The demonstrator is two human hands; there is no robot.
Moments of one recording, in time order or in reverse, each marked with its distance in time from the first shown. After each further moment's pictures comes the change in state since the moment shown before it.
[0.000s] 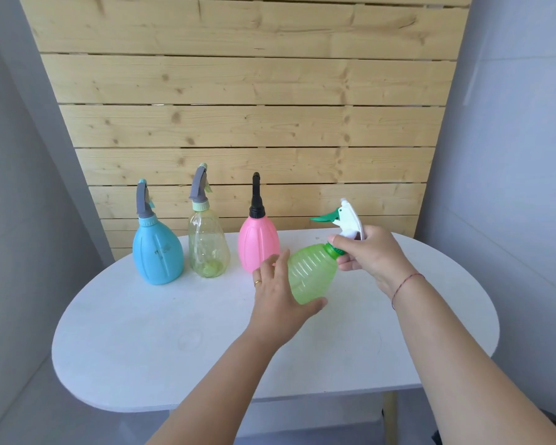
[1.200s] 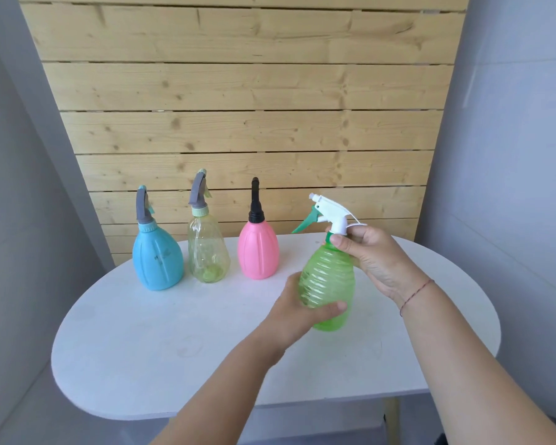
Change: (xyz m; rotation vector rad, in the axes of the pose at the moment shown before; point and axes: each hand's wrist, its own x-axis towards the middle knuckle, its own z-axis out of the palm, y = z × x) left_hand -0.006 0.017 0.000 -0.667 -0.374 -0.236; right_hand -0.005 -0.004 -0.007 0.269 -0.281 -0.096
